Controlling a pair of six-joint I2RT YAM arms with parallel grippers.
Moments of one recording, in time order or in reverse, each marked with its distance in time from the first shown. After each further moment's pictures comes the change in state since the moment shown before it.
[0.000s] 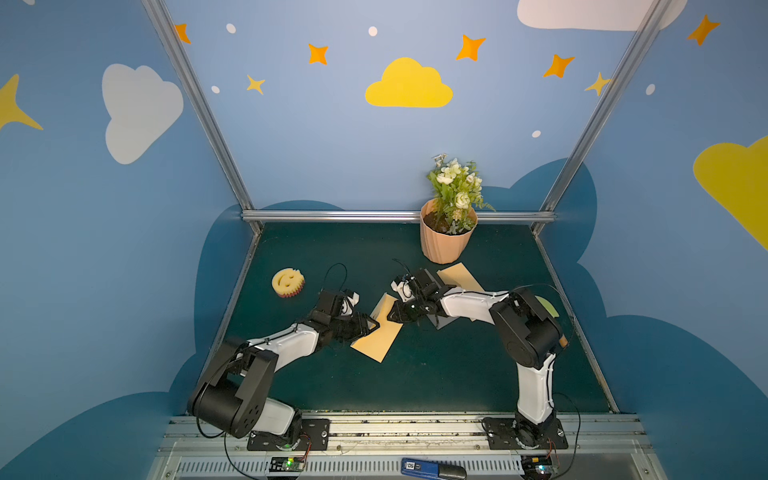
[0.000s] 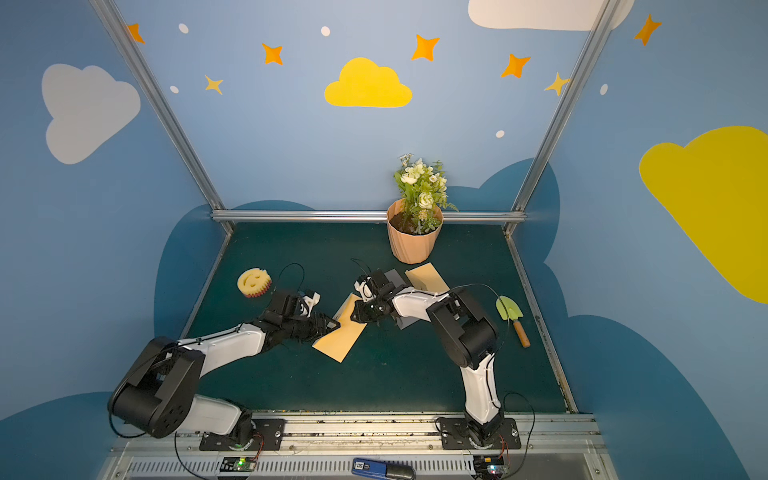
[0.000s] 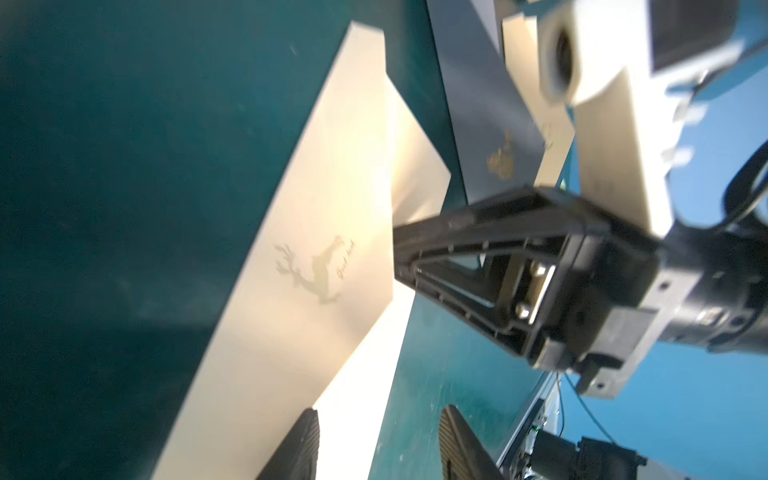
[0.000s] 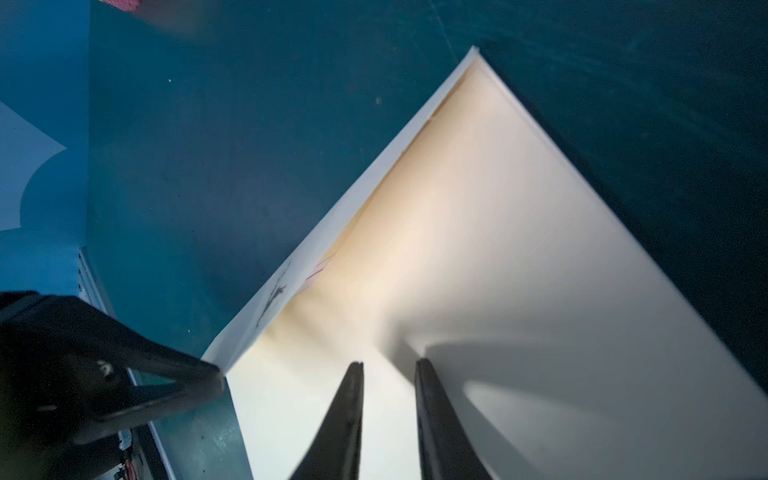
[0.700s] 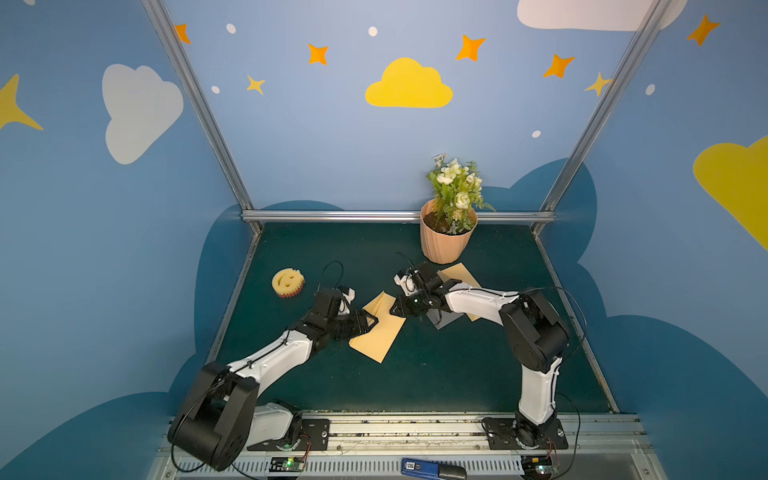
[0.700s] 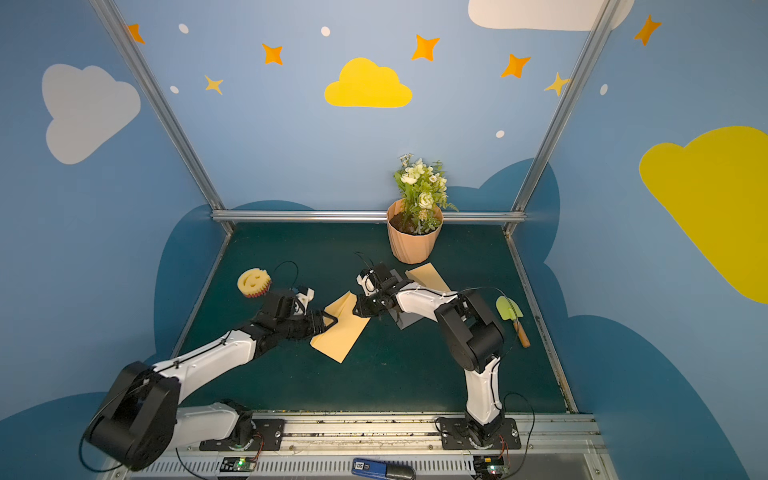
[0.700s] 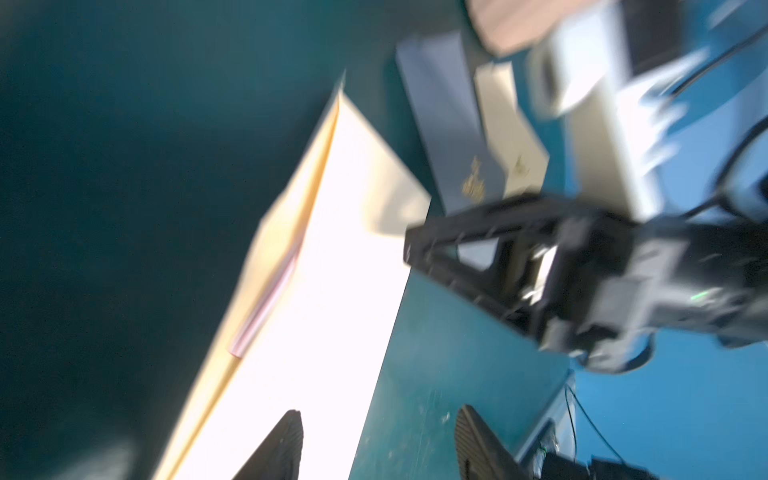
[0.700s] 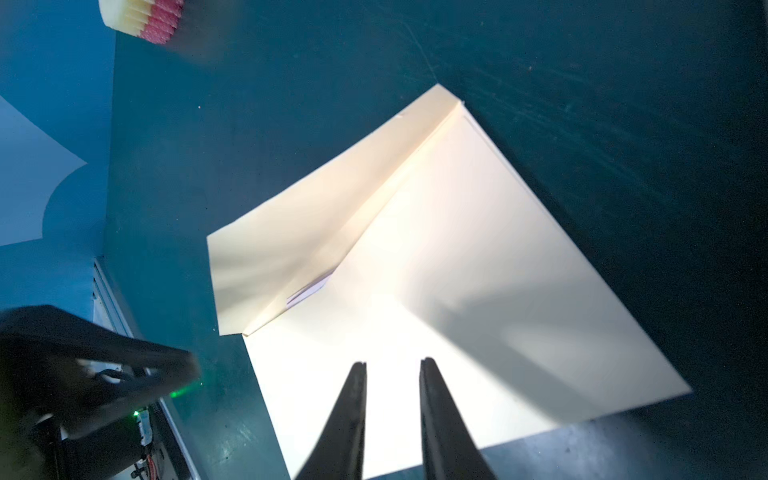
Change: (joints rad) left arm 0.014 -0.223 0.016 -0.107 -0.163 -0.019; right arm -0.018 -0.055 0.028 -0.073 0.002 -0.007
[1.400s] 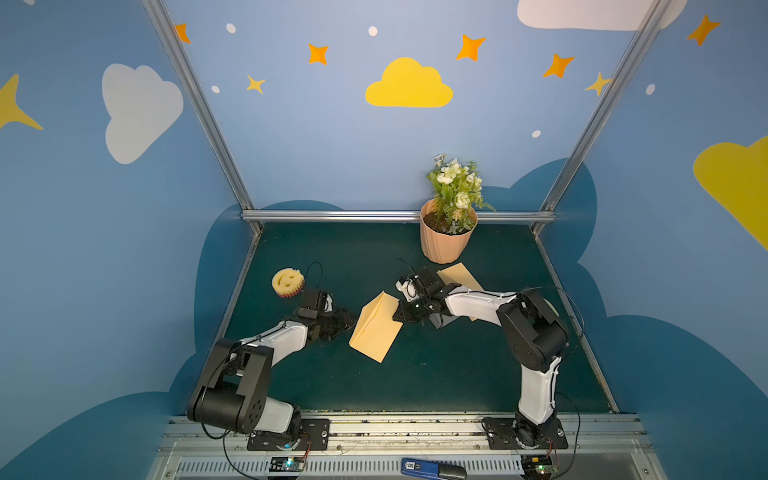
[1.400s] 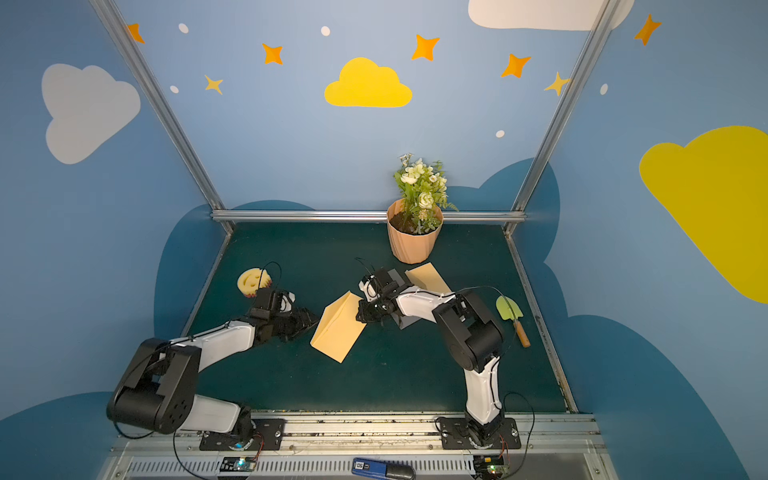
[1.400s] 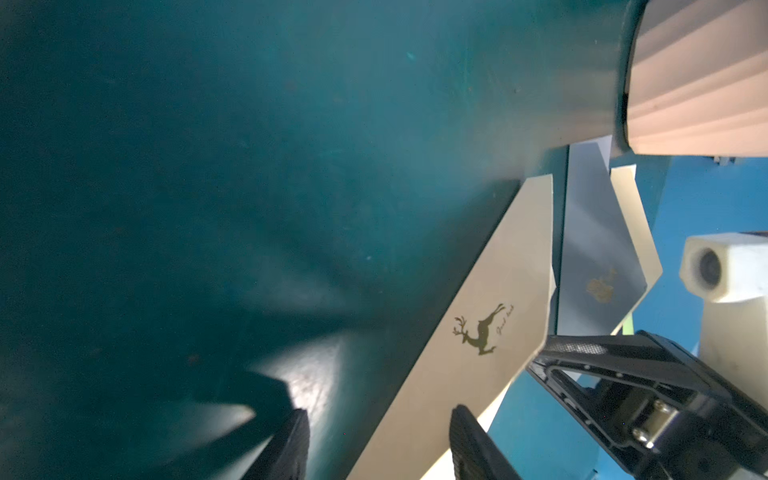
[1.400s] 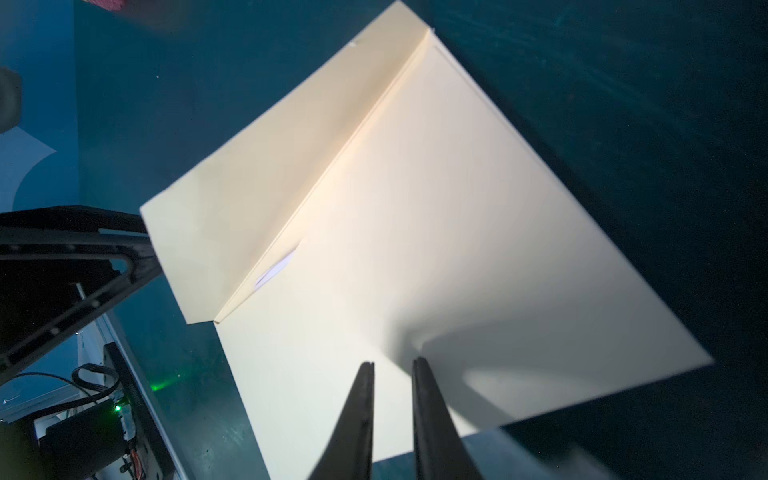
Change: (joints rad) left arm 0.152 0.238 0.003 0.015 0.033 -0.028; right arm 0.000 0.010 -0.047 0.013 0.001 0.009
